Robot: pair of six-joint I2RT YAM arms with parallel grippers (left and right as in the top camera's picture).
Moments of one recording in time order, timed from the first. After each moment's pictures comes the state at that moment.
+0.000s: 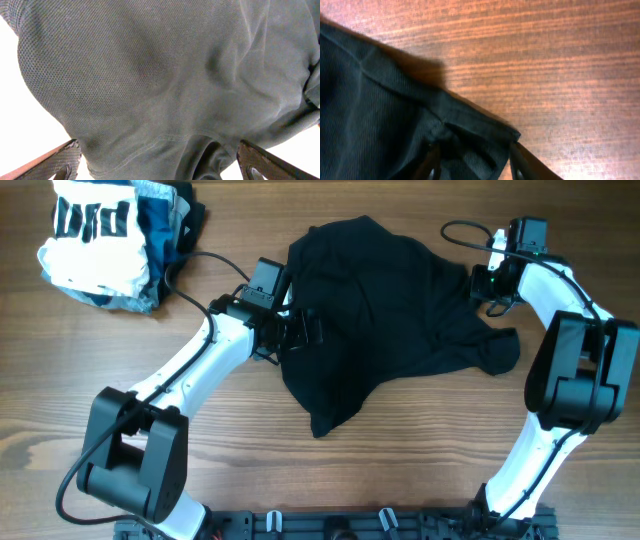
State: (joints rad) left arm -0.40 1.75 1.18 -0.62 0.23 -0.58; right arm -0.16 2.14 1.48 -0.53 -0.06 -0.01
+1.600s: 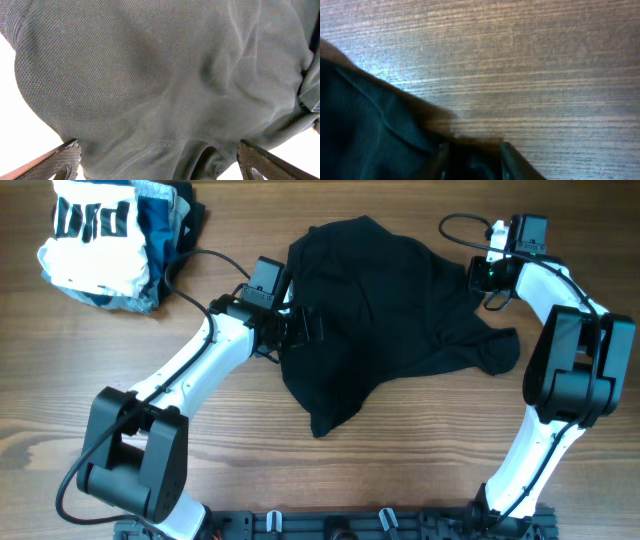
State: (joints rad) left arm -0.40 1.75 1.18 -0.59 0.23 -0.58; right arm -0.17 2.19 1.50 -0.42 -0.12 -0.03
